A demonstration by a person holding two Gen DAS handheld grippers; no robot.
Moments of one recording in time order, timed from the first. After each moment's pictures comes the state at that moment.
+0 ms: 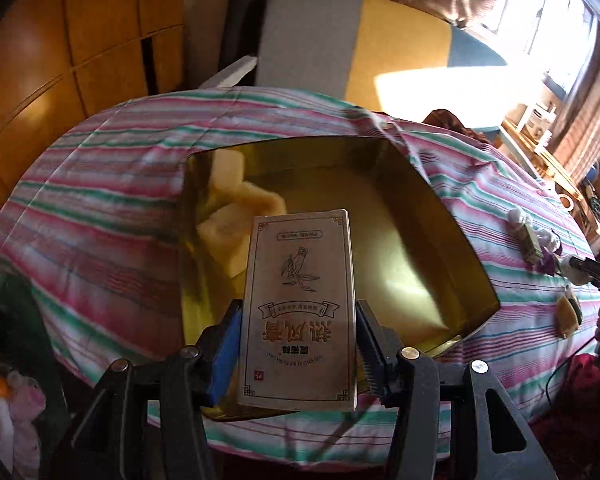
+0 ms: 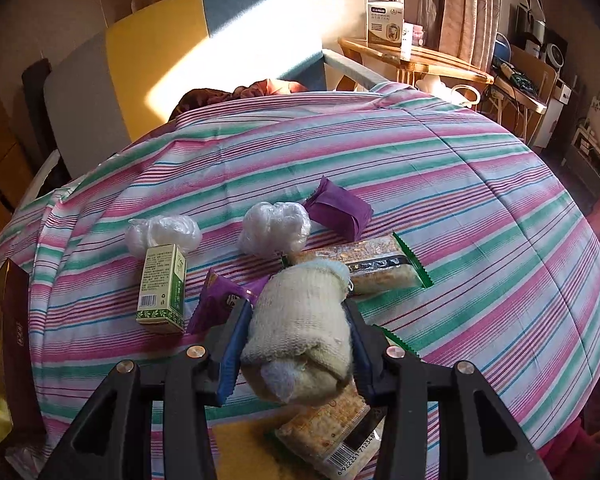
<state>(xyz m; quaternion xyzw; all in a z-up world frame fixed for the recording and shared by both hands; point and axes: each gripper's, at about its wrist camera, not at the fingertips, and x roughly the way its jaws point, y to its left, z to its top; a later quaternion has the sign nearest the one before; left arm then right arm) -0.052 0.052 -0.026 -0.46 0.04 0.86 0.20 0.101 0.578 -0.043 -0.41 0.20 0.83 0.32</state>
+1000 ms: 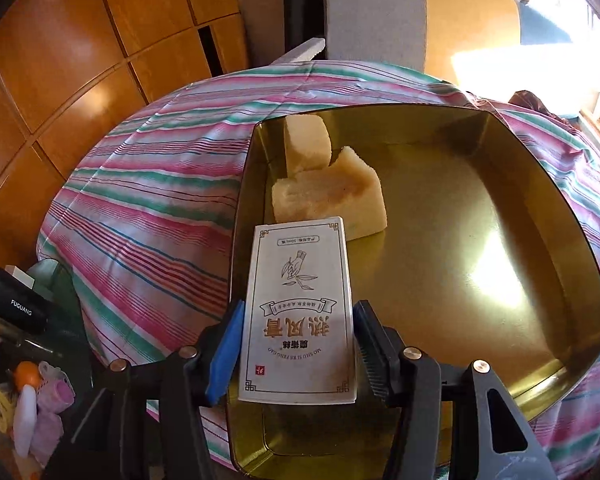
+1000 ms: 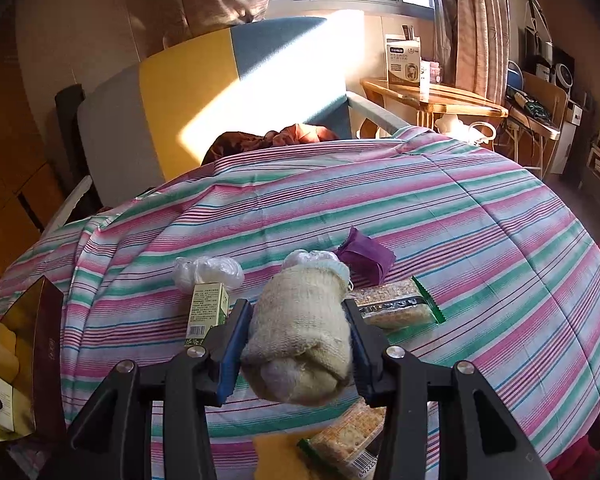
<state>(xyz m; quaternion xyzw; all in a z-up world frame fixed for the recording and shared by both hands) -0.086 0.061 -0.073 -0.46 0.10 0.88 0.07 0.106 0.562 -0.015 -0.34 0.19 0.87 0.29</state>
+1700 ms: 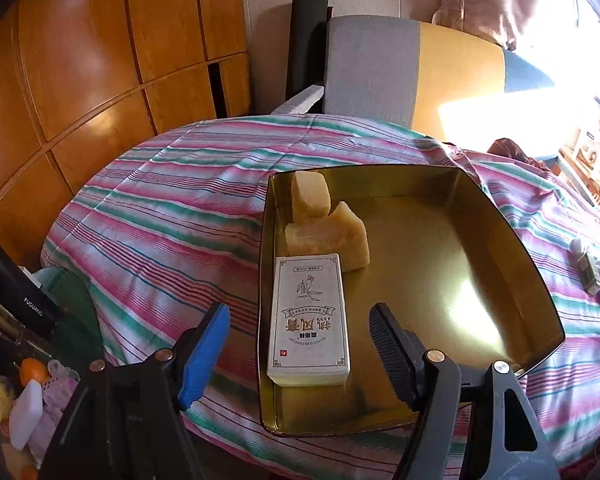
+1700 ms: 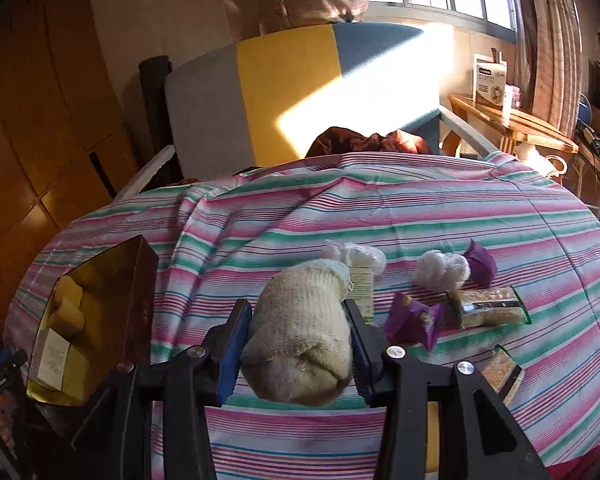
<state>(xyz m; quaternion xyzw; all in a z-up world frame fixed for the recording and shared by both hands) -0.051 0.034 -0.029 -0.39 0.06 0.91 0.09 0.065 0.449 0.017 -0.35 0.16 0.91 0.15</state>
